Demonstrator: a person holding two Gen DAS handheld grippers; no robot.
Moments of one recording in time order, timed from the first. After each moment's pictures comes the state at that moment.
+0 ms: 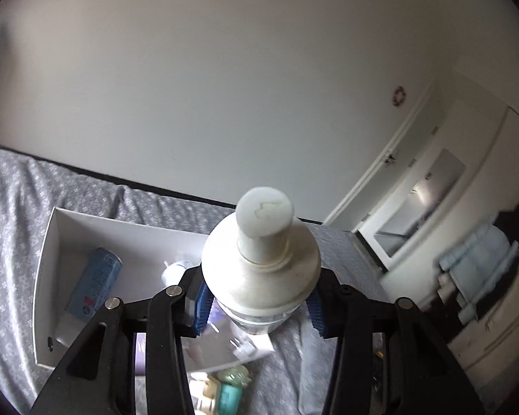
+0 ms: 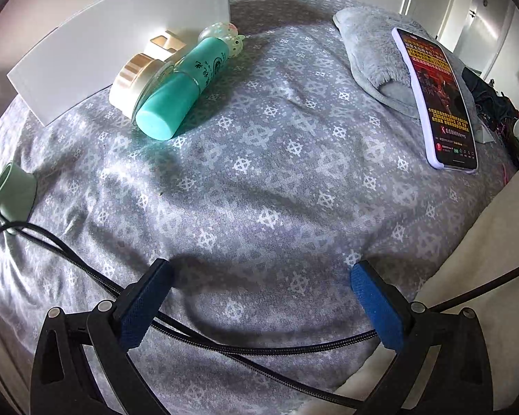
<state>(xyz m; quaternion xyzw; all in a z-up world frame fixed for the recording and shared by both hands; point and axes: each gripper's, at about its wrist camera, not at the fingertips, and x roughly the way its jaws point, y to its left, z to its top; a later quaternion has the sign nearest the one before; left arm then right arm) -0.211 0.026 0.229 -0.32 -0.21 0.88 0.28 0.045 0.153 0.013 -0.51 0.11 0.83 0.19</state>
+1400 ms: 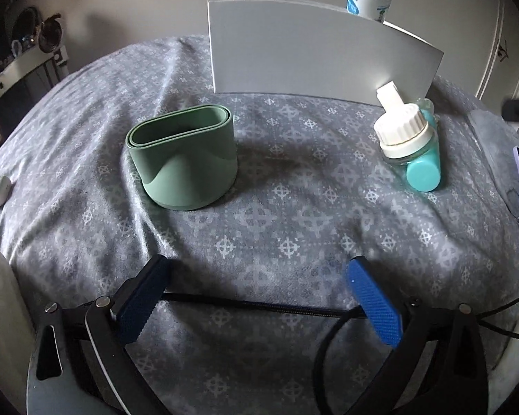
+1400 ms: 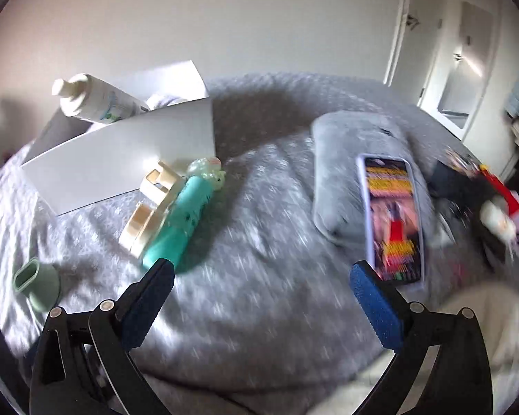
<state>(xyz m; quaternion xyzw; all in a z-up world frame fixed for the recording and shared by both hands) 0.025 -0.015 -0.002 -0.43 0.00 0.90 0.03 -0.007 0.194 0.110 -0.41 0.06 0.89 0.20</state>
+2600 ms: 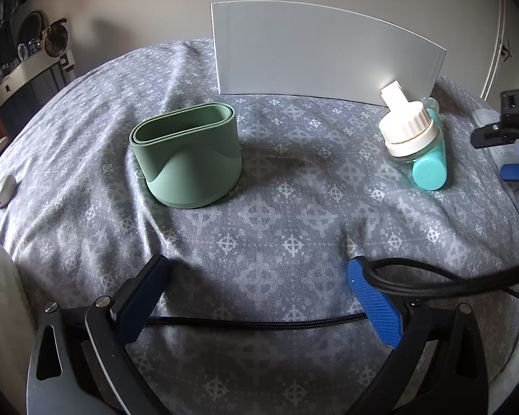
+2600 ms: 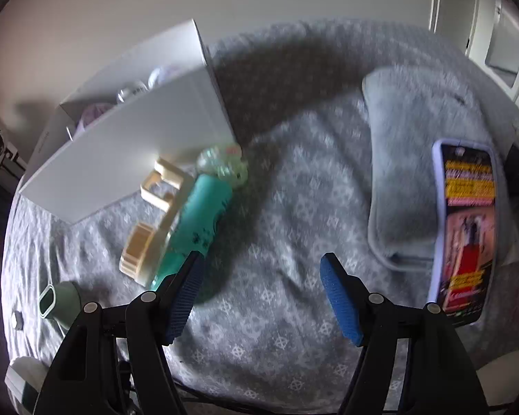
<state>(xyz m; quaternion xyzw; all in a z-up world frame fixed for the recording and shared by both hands) 0.023 -0.015 -0.005 -0.43 0.01 0.90 0.02 -0.044 0.241 0.050 -0.50 0.17 0.84 0.09</state>
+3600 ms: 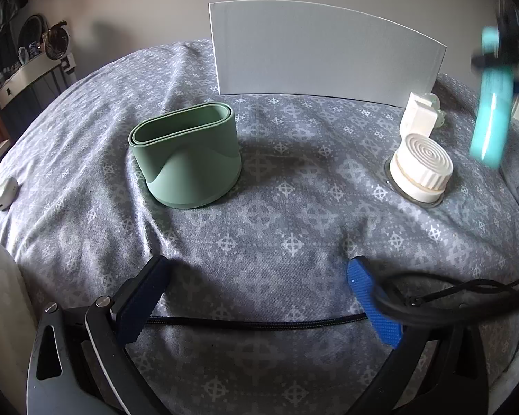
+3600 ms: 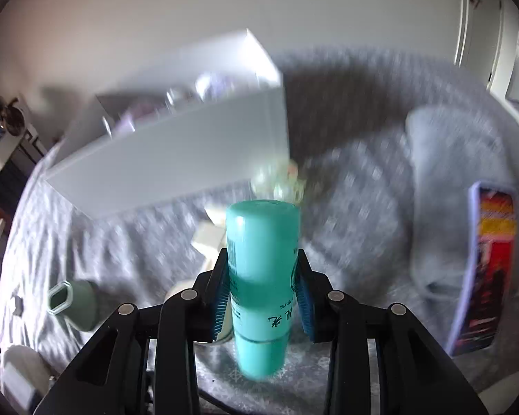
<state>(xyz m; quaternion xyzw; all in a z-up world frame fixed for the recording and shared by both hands) 0.023 -0.013 -0.005 -0.43 0.01 0.90 0.02 -0.039 0.196 0.100 -0.41 0.12 0.90 0.06</state>
